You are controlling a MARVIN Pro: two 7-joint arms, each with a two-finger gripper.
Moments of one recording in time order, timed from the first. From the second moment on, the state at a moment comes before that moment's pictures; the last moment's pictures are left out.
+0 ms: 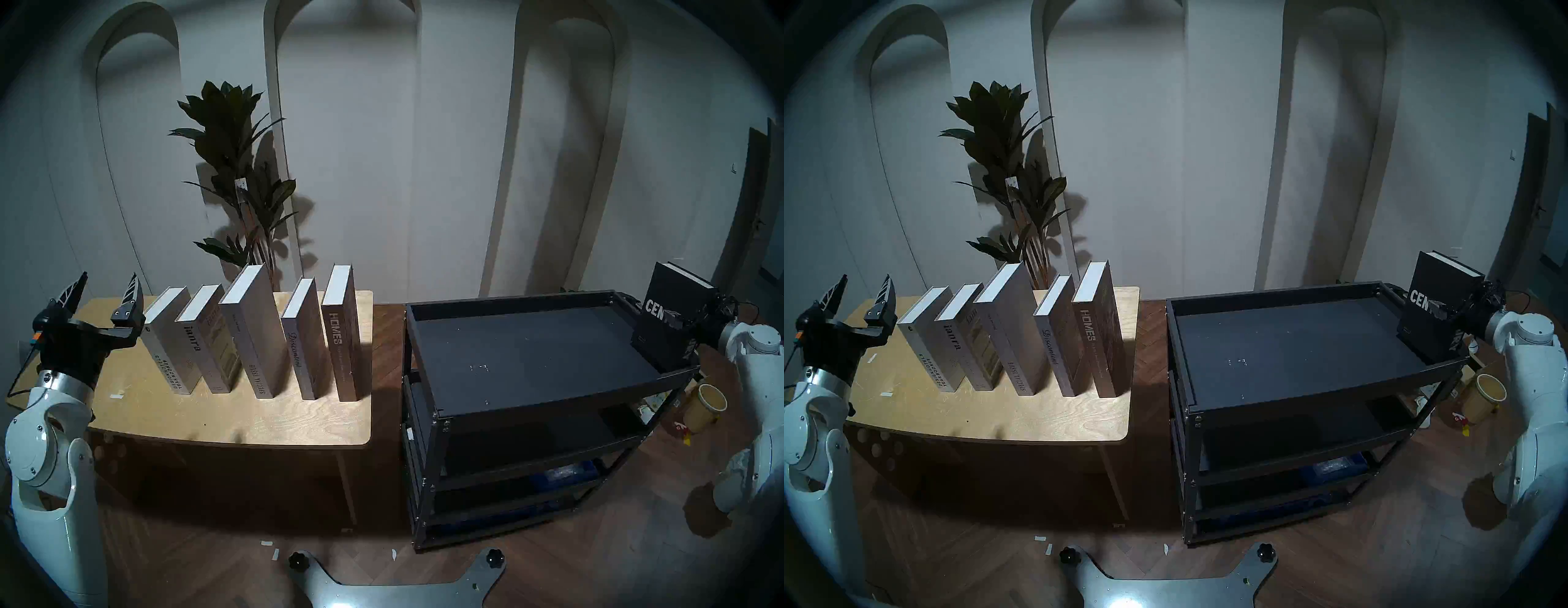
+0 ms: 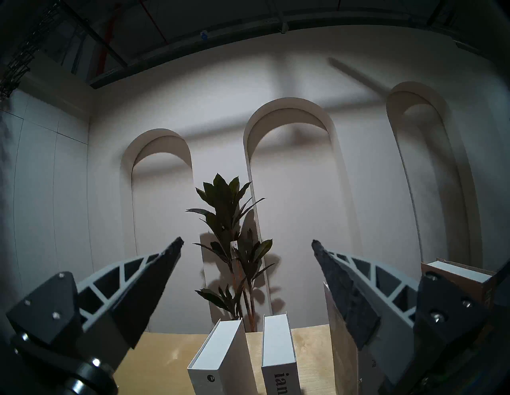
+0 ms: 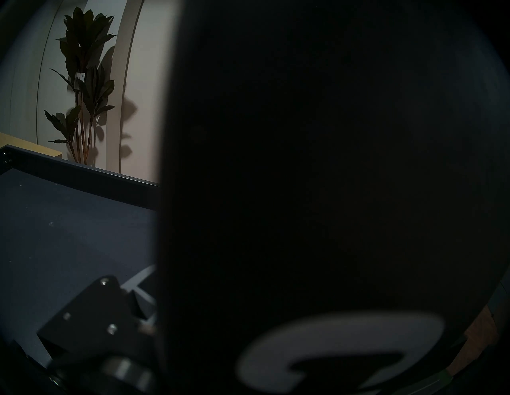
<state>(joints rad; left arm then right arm) 2.03 -1.27 -2.24 -2.23 -0.44 0.05 -0.18 -0.95 -0.63 1.68 -0.61 0.26 -0.08 0.84</state>
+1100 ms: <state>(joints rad) 2.03 -1.27 -2.24 -2.23 -0.44 0.05 -0.18 -0.81 -0.61 1.67 -0.32 0.22 -0.22 0.92</state>
